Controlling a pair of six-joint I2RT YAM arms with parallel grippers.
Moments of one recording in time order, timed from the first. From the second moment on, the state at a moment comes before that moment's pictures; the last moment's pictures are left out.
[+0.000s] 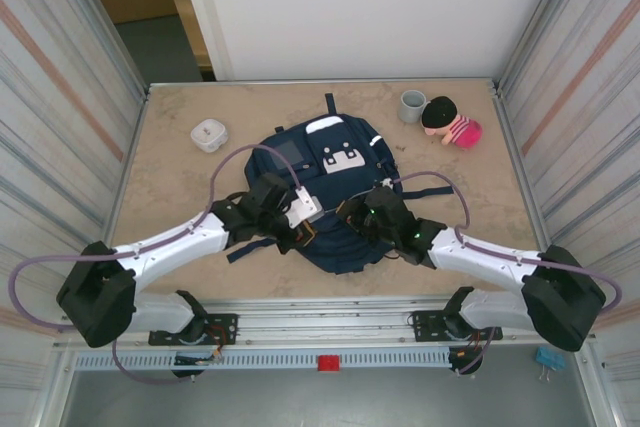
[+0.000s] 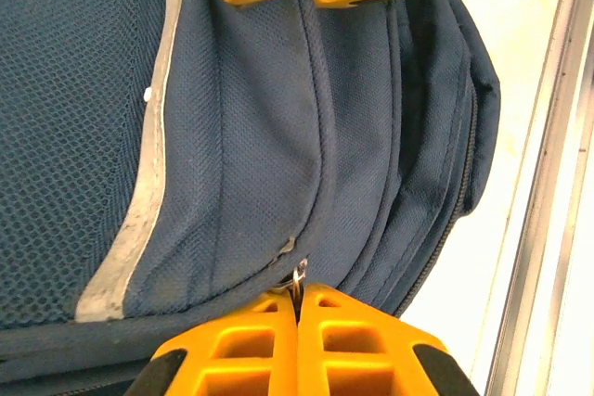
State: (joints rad) left arm -0.78 1.29 0.76 -0.37 0.37 0.18; right arm 0.85 1.20 0.56 0.08 0.04 1.35
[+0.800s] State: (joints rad) left arm -0.98 1.33 0.69 -0.15 0.05 -0.38; right arm 0.96 1.26 0.66 0.04 0.22 1.33
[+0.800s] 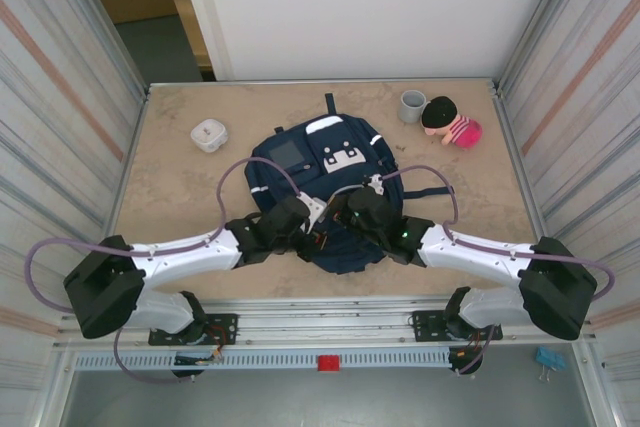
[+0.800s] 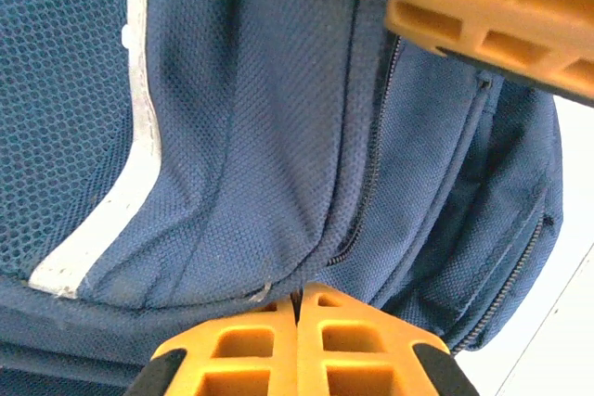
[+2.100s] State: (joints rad) left arm -0.73 1.25 0.89 -0.52 0.33 0.86; right arm 0.69 1.08 0.72 -0.28 -0.25 0.88
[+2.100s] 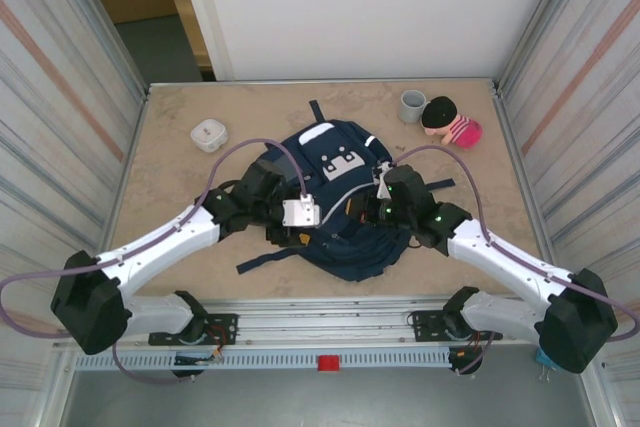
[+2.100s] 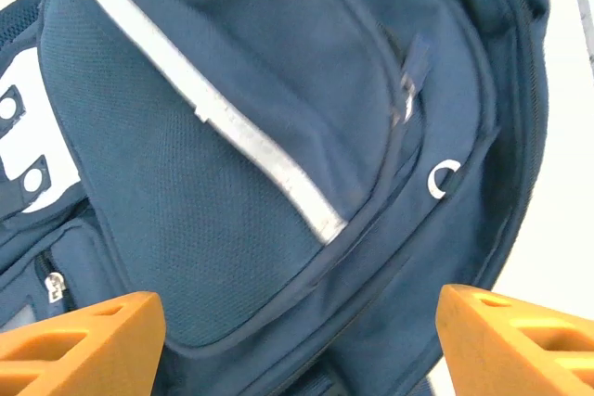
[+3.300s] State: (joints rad) left arm -0.75 1.48 0.96 -0.42 0.55 0.75; right arm 0.89 0.87 0.71 -0.52 -0.13 0.63
